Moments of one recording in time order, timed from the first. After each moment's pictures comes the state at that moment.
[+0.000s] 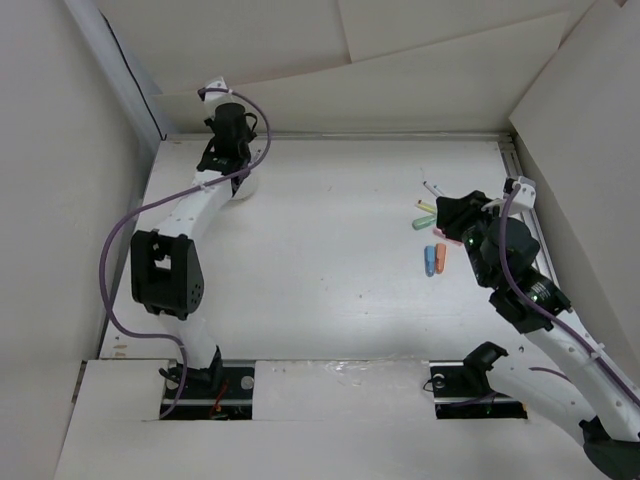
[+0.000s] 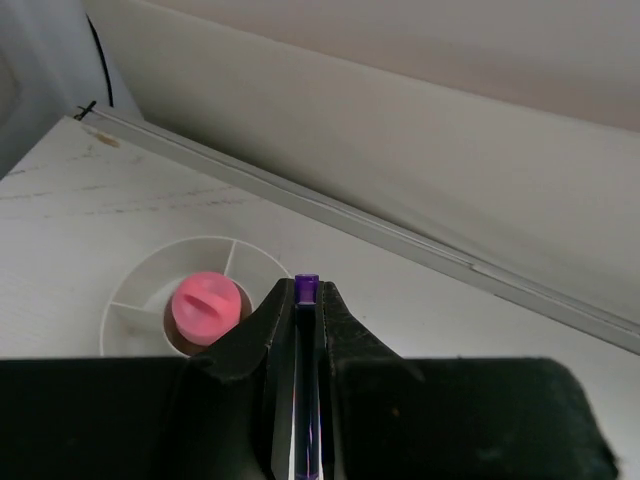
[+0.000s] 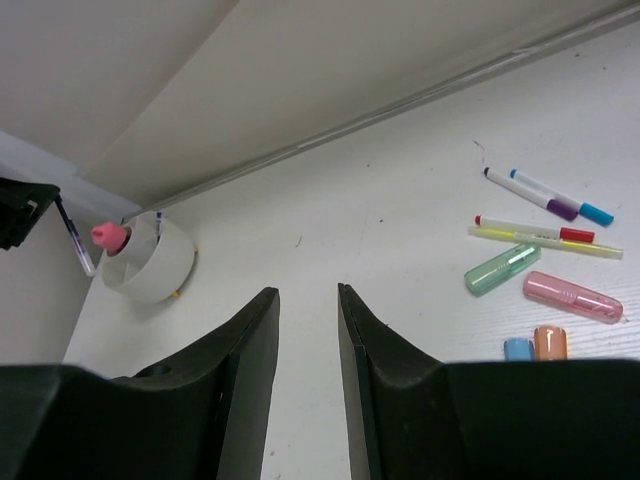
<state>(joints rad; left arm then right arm) -0.25 1.76 1.51 0.05 -0.46 -0.37 0.60 0.73 0.90 -0.24 0.53 0.55</state>
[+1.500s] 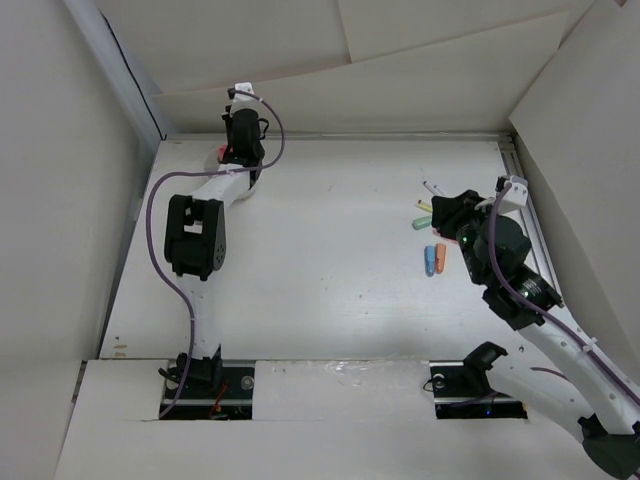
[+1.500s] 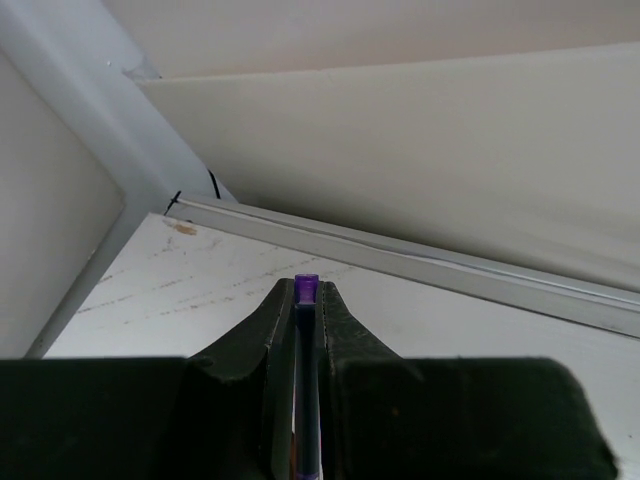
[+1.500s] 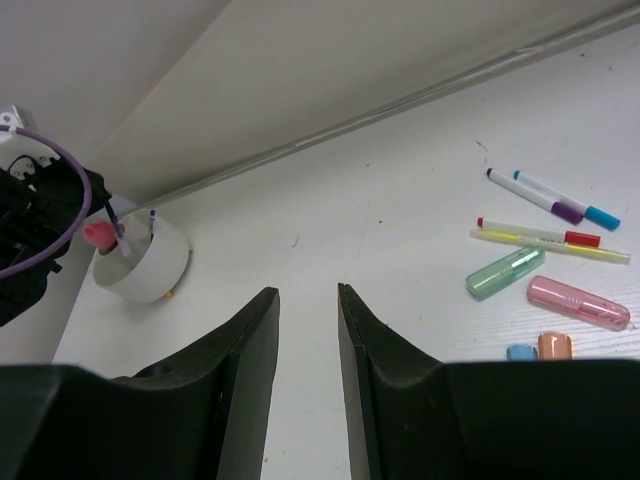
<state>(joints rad) -0.21 2.16 1.69 0.38 -0.58 0.06 0.60 0.75 0.87 -0.19 0.53 0.53</state>
